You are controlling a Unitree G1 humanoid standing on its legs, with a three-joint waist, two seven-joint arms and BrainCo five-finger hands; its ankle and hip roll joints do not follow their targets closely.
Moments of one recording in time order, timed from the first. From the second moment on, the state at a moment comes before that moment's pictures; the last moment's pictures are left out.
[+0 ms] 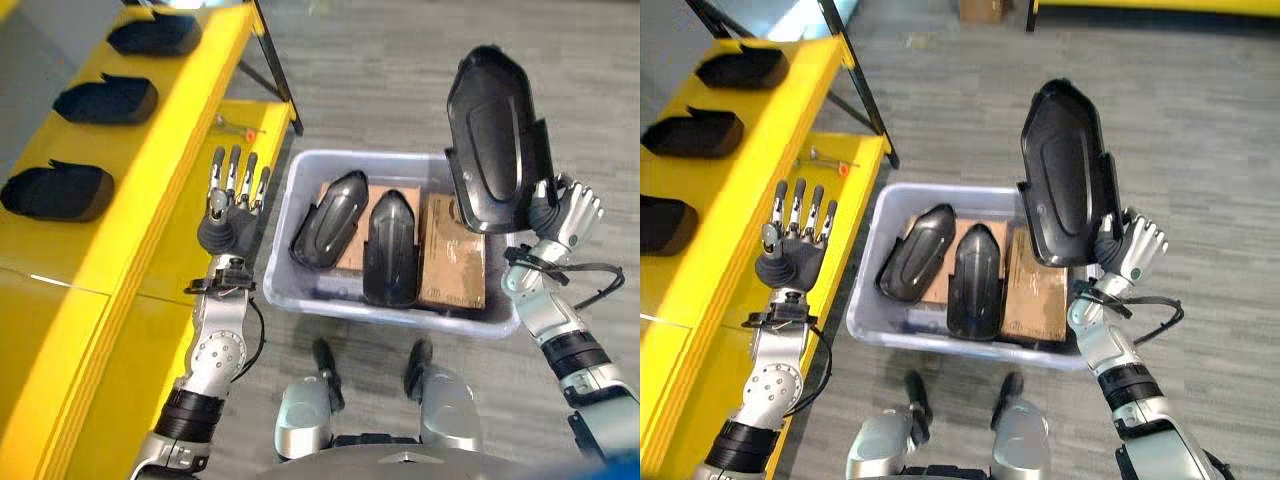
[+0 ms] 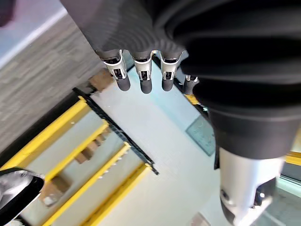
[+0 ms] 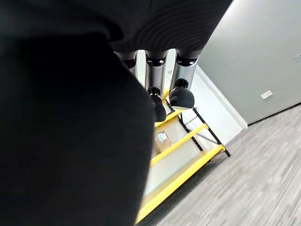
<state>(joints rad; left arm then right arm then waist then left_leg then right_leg) -0.05 0.32 -0.11 -0.14 -1.22 -0.31 -0.10 -0.35 -0.51 0.23 0.40 -0.31 0.16 -0.98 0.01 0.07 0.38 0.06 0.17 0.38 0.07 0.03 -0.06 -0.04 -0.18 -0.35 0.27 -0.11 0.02</state>
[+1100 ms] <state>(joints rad) 0.09 0.30 -0.09 -0.09 -0.99 -0.04 -0.20 -0.10 -0.40 0.40 0.07 0.23 0.02 -0.26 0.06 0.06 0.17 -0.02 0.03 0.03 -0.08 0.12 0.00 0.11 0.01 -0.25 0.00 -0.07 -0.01</state>
